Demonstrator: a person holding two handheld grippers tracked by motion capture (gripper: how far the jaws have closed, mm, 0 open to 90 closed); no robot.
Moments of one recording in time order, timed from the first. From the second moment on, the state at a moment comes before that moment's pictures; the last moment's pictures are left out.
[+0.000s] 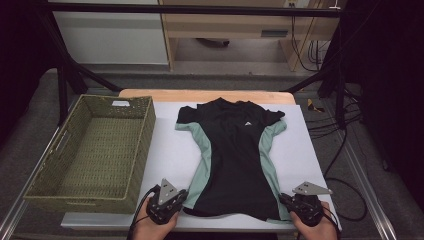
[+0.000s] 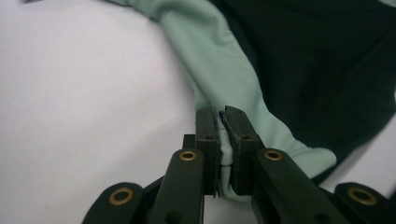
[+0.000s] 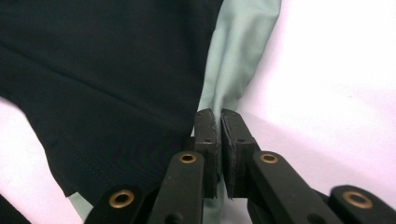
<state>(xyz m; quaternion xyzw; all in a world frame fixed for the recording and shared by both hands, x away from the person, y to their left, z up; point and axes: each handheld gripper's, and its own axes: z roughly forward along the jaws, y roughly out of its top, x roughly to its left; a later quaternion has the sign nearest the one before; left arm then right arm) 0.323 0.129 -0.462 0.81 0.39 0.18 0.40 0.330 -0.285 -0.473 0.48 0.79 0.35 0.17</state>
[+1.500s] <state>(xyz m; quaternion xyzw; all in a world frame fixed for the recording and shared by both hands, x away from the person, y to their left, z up) 0.336 0.111 -0.482 0.83 0.38 0.17 0.37 0.328 -0.303 -0.469 0.50 0.76 0.37 0.19</state>
